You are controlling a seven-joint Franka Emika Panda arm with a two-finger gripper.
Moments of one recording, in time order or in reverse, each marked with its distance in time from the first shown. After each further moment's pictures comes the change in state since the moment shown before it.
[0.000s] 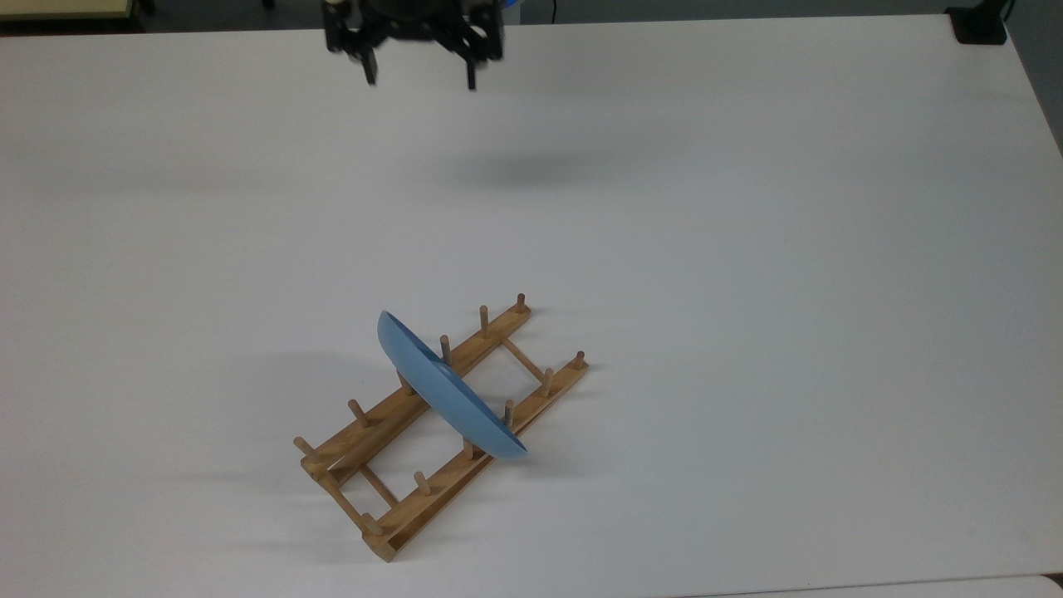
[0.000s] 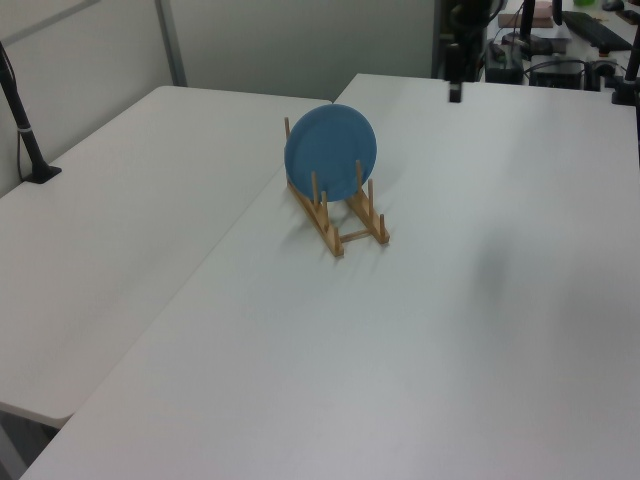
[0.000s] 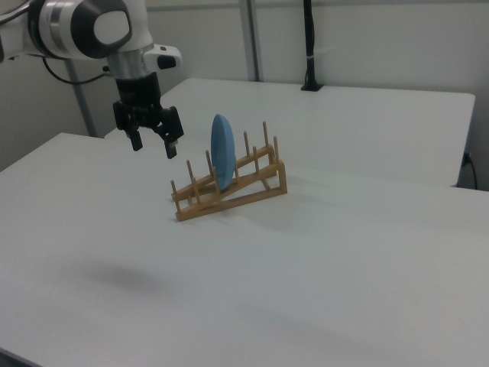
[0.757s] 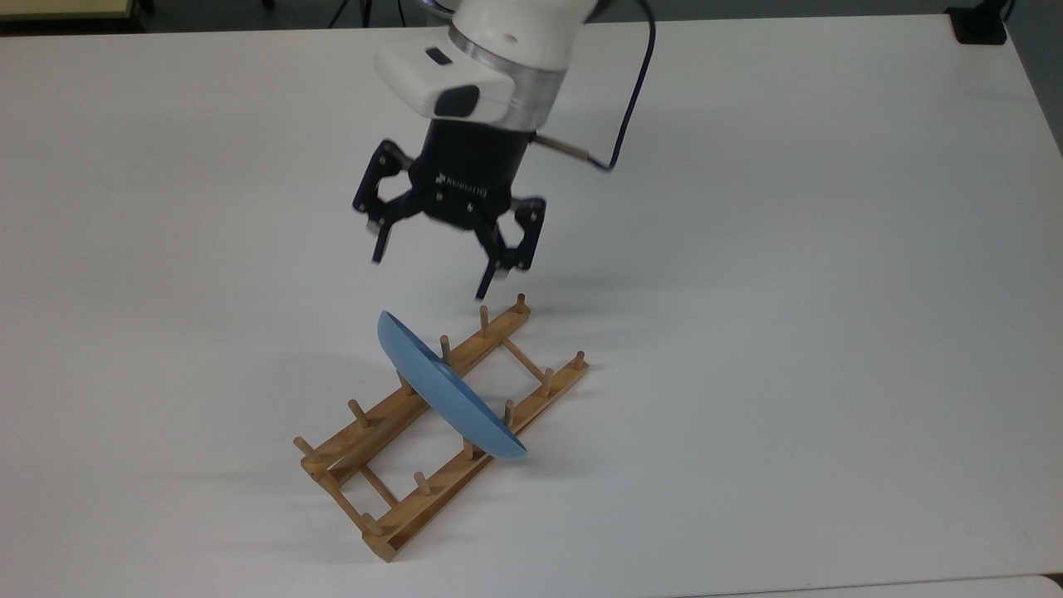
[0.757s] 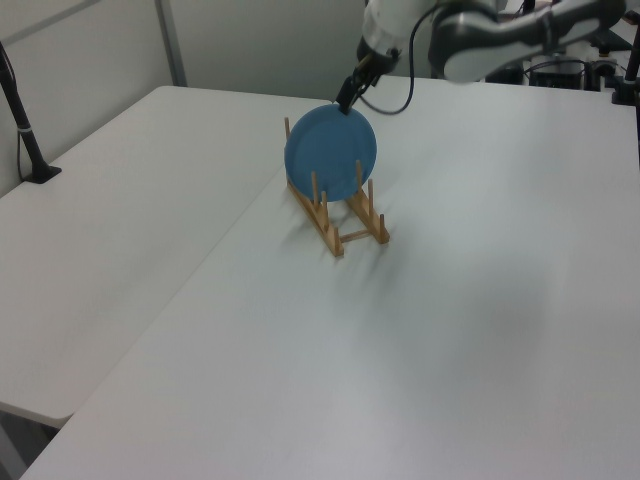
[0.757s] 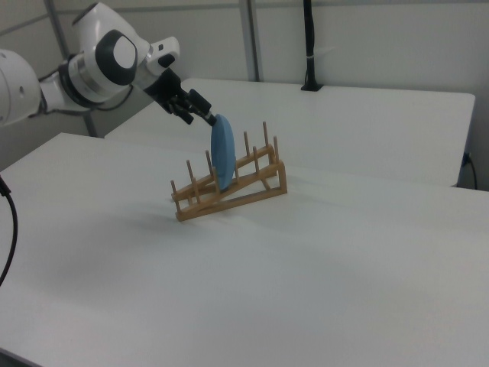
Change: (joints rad) arm 0.113 0.270 0.012 0.114 -0.453 0.579 0.496
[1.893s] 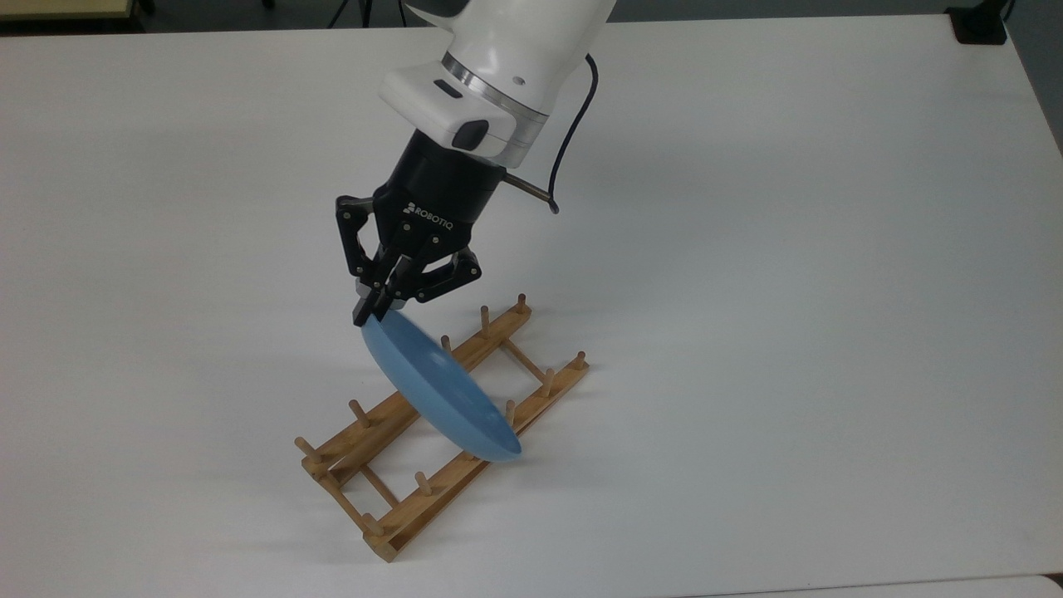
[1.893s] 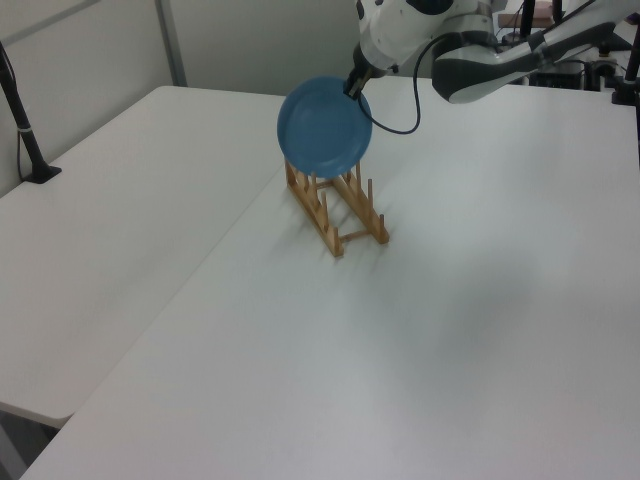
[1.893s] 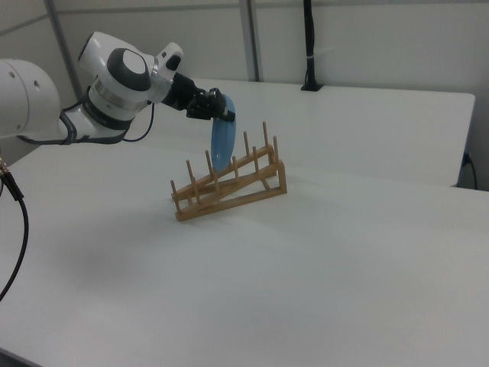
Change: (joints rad) arm -0.032 0.055 -0.001 -0.025 -0.454 0.155 0.039
